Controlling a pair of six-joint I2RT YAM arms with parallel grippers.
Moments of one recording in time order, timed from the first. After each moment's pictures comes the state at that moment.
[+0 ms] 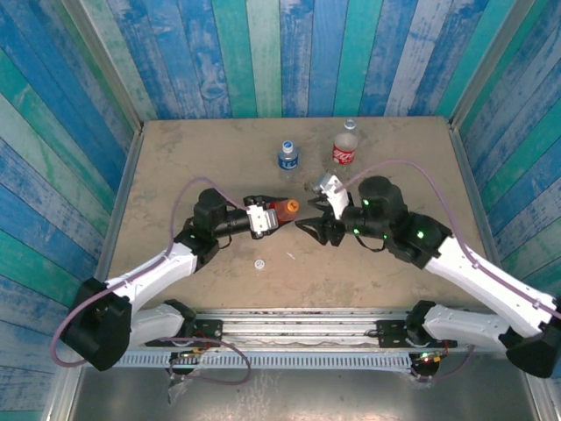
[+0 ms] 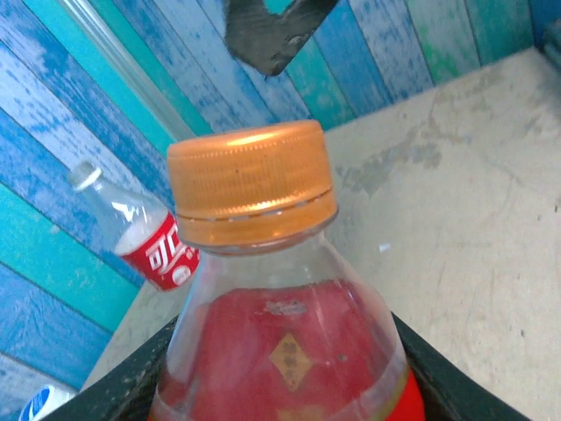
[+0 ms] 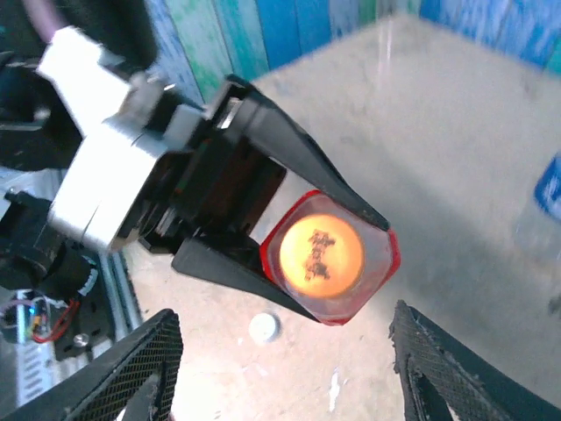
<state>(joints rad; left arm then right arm) -0.54 1.14 0.54 0.47 0.71 0.65 0.84 1.01 0.97 -0.34 -0.27 0.00</state>
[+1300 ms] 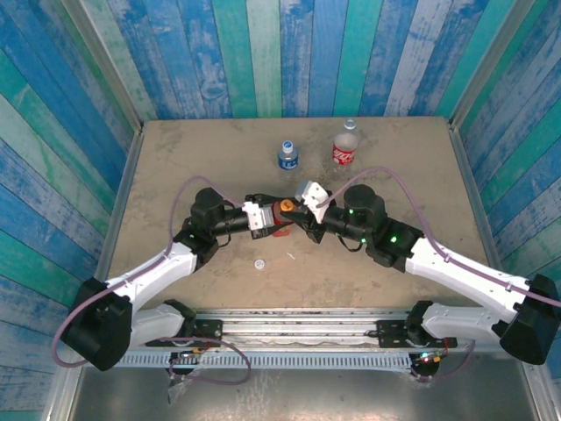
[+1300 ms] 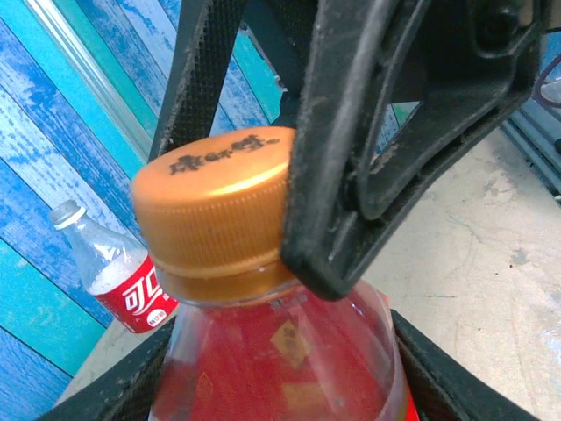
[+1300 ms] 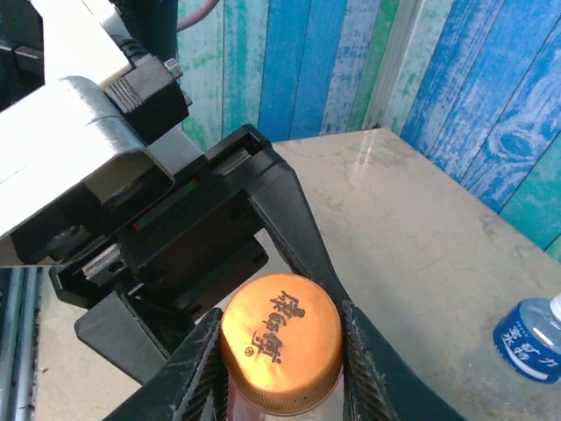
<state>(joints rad) -0.53 1.15 0.54 0.53 0.79 0.55 0.89 1.13 0.87 0.01 -0.18 -0.19</state>
